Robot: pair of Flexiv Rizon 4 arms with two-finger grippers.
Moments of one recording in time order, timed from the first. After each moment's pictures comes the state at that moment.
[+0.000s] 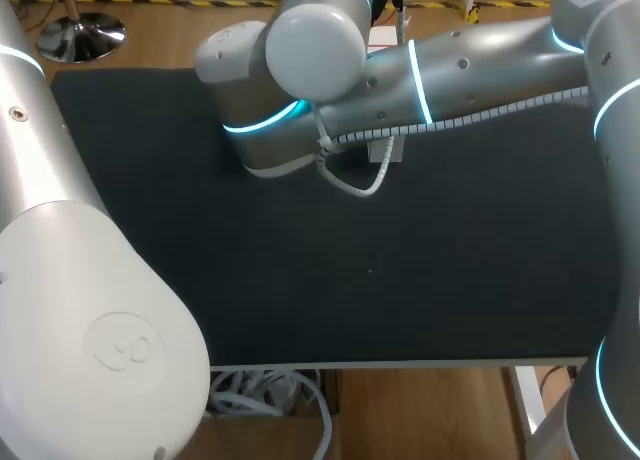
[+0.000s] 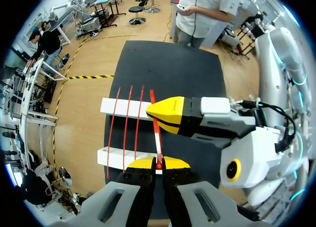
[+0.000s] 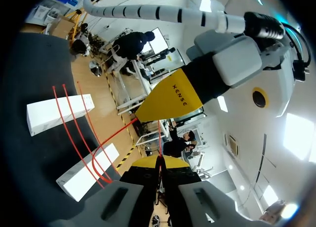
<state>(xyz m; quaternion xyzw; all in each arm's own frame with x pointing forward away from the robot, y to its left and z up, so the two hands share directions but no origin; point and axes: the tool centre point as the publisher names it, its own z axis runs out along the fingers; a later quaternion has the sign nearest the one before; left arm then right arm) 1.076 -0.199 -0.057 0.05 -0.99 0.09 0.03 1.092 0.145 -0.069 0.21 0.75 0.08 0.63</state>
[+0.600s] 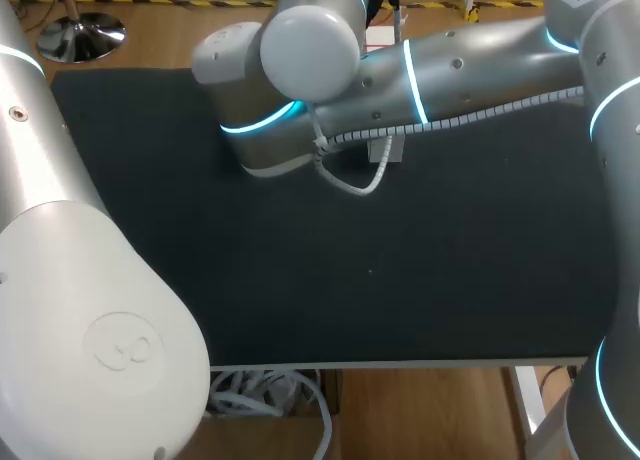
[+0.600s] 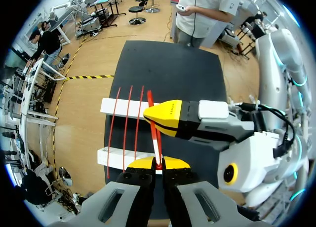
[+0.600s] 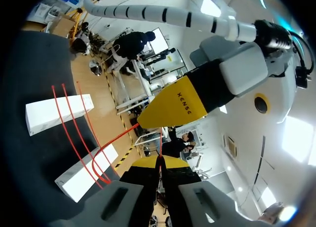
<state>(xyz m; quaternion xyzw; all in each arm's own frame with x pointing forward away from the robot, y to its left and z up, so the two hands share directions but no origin) 1.076 -0.199 -0.057 0.05 -0.99 0.09 0.03 1.095 0.150 -0.068 0.20 0.75 0.08 0.63</state>
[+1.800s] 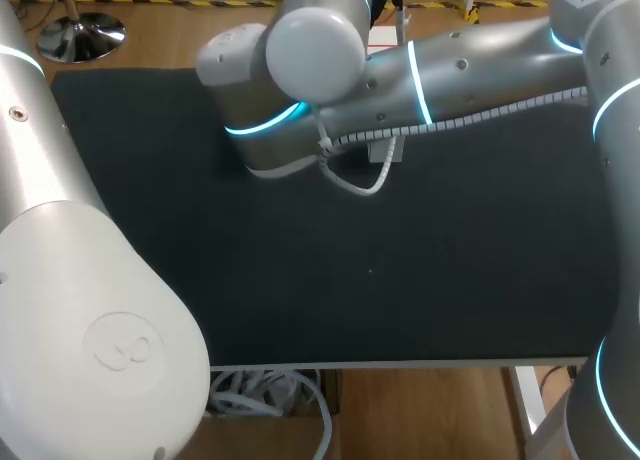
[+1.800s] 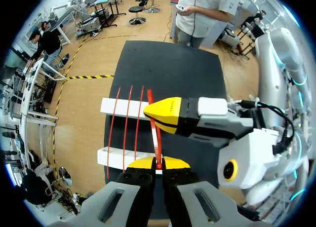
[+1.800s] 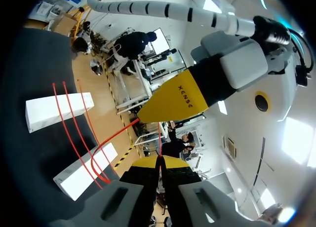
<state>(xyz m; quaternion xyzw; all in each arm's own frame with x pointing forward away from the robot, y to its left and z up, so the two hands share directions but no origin) 1.076 -0.199 -0.057 0.05 -0.99 0.09 0.03 1.096 0.146 -0.069 0.19 0.75 0.08 0.63</state>
